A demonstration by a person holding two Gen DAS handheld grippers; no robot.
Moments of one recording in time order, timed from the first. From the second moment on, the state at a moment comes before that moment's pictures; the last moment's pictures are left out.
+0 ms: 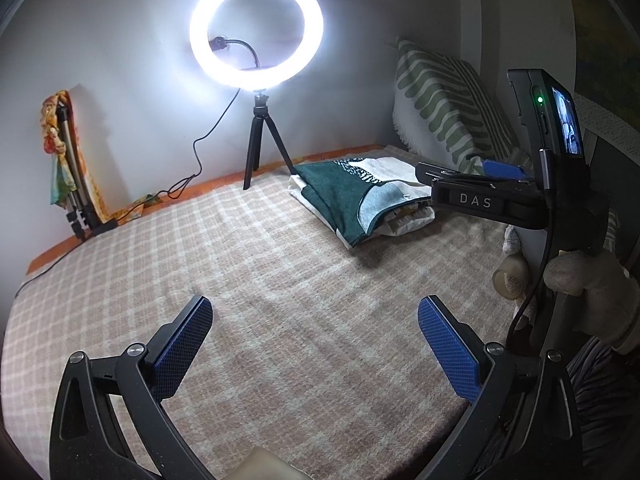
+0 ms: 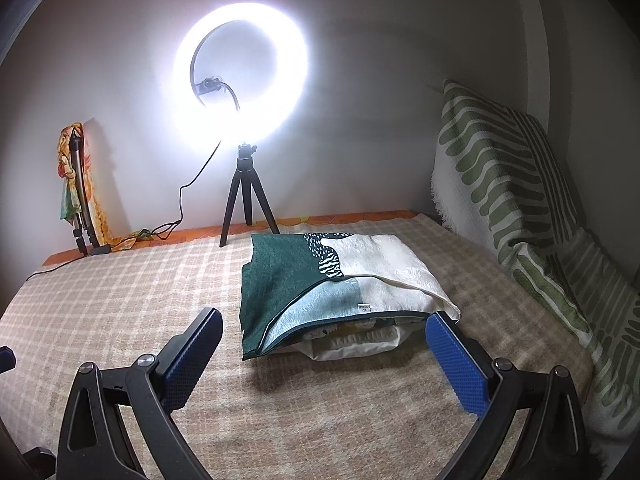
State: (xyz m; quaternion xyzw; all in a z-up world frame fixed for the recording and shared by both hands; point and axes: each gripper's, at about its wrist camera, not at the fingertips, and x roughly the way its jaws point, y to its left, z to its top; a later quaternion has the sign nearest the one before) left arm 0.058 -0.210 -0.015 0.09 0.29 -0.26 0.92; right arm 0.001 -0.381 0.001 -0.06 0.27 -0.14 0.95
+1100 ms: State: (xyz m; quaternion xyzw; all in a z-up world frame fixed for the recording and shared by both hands) left arm 0.057 -0.210 -0.014 0.08 0.30 -0.25 0.92; right arm -0.002 -0.381 0.000 -0.05 0.27 -0.15 0.95
